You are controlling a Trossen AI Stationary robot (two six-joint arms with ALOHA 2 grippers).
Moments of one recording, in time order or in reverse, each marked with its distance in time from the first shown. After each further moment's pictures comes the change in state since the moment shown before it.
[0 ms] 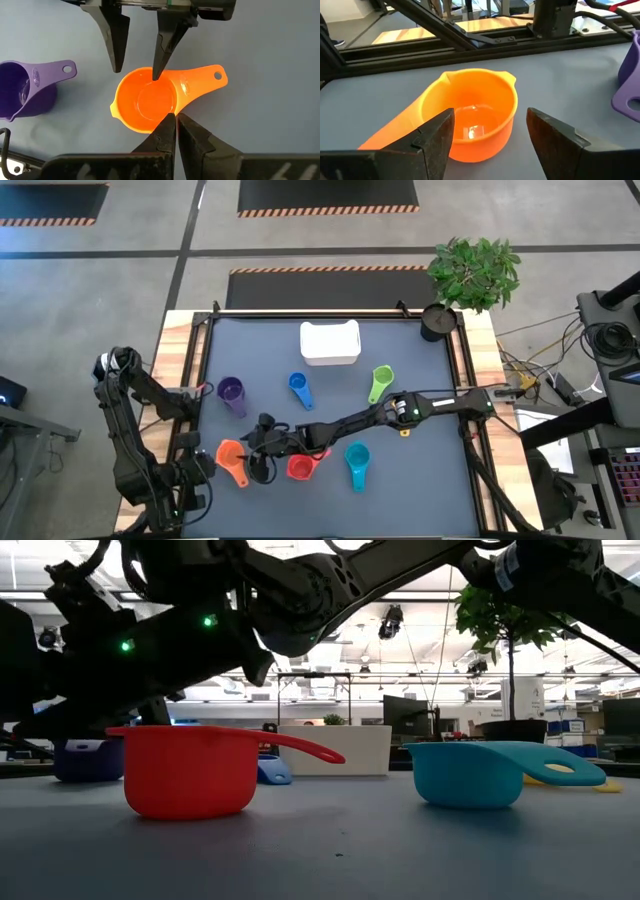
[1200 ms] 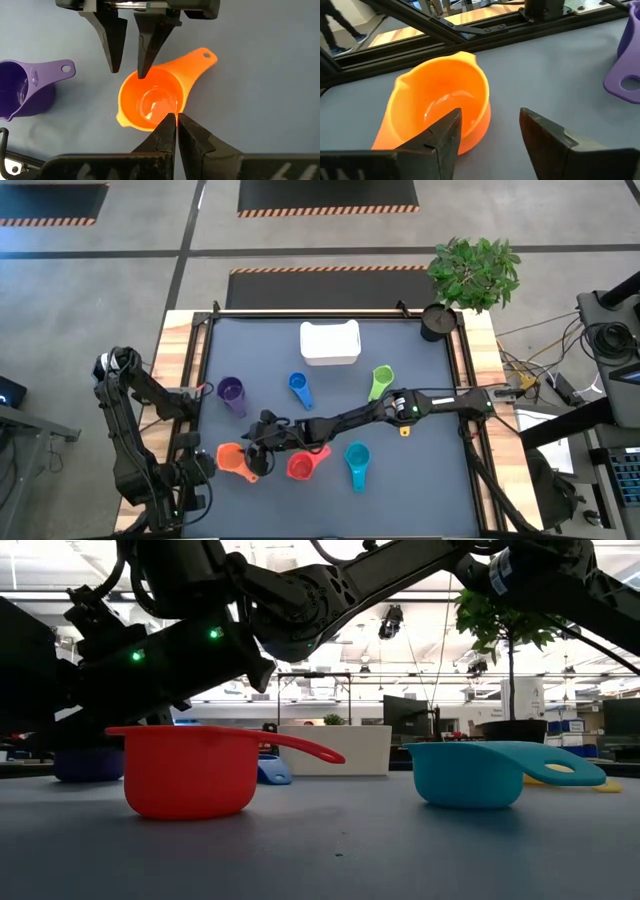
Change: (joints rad) left arm 0.000 0.000 0.000 0.004 0.001 -0.003; right arm -0.030 -0.001 -0.006 -0.032 -0.061 0.103
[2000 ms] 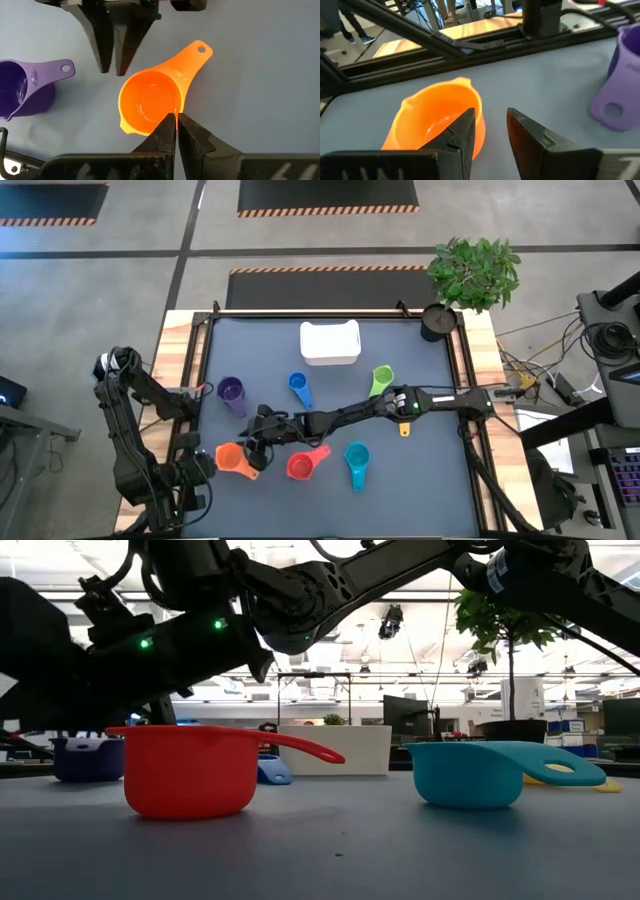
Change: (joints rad) left arm 0.000 0.000 0.000 0.002 0.001 -0.003; right arm -0.023 -0.025 0.002 0.002 -0.045 -0.026
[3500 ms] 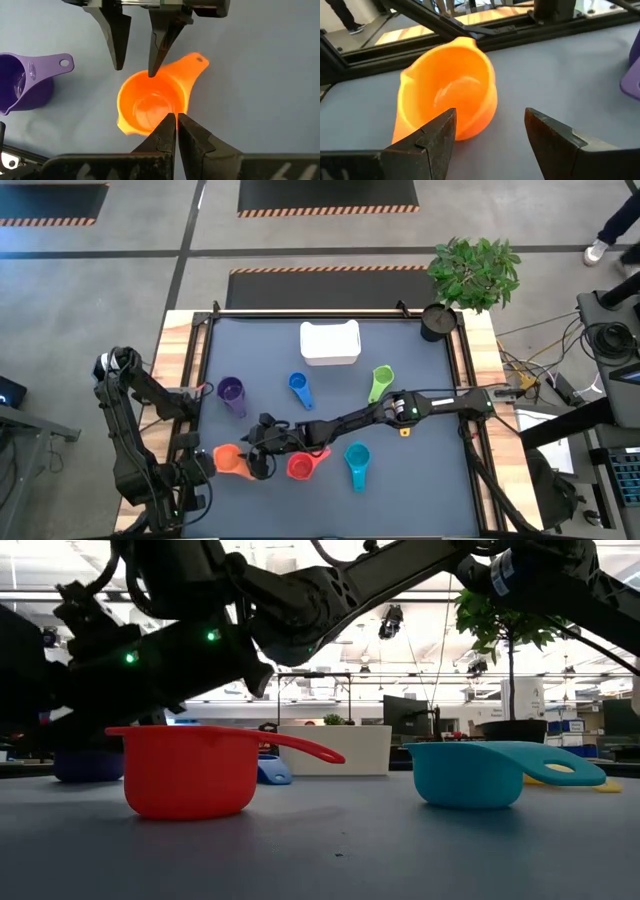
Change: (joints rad) left arm 0.000 0.000 0.000 -0.002 0.016 -0.018; right arm 0.040 0.036 0.001 0.031 0.053 -0.001
